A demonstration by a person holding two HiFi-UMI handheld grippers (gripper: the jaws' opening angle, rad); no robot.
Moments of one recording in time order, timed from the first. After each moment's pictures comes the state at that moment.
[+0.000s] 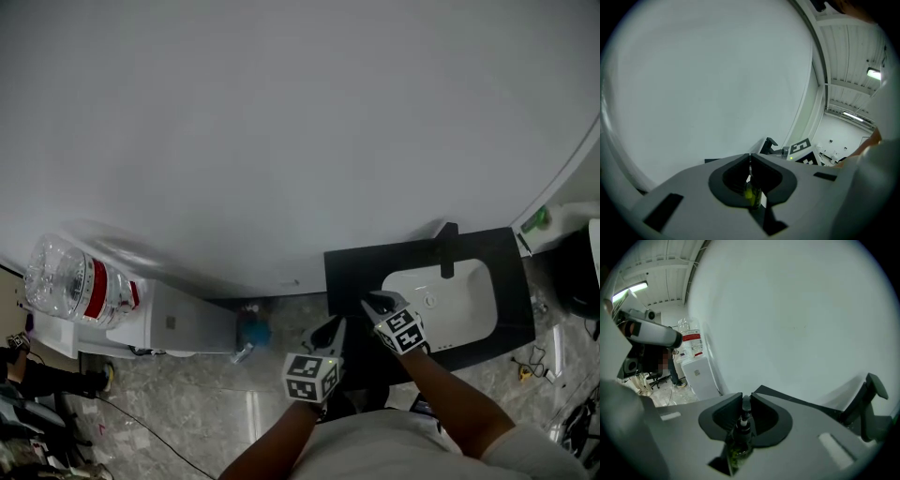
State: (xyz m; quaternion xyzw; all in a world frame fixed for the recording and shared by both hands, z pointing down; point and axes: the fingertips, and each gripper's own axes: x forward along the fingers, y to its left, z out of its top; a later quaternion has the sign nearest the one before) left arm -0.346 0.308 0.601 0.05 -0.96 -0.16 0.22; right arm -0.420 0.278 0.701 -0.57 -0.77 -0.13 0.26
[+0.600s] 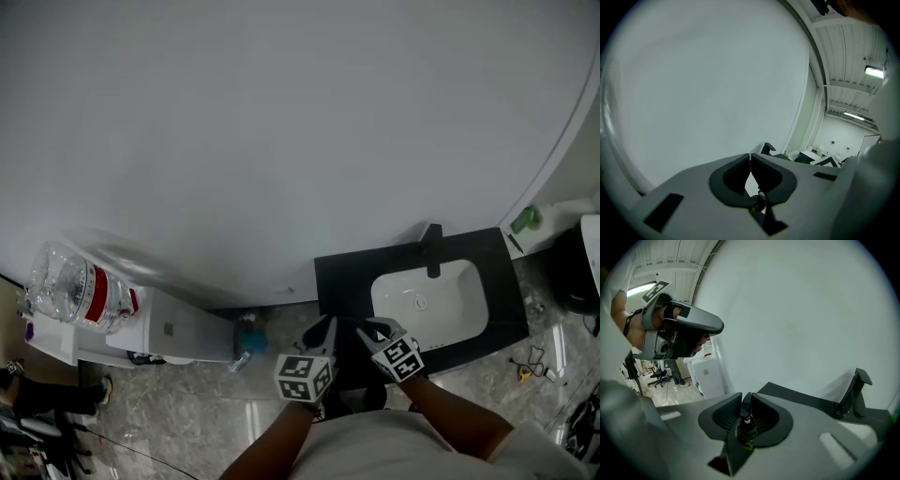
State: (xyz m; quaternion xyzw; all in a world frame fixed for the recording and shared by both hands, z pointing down) left arm -0.340 0.286 0.575 0.04 -0.97 -0.15 0.20; right arm -0.356 0.221 0.691 -0.58 -0.77 -0.13 0.24
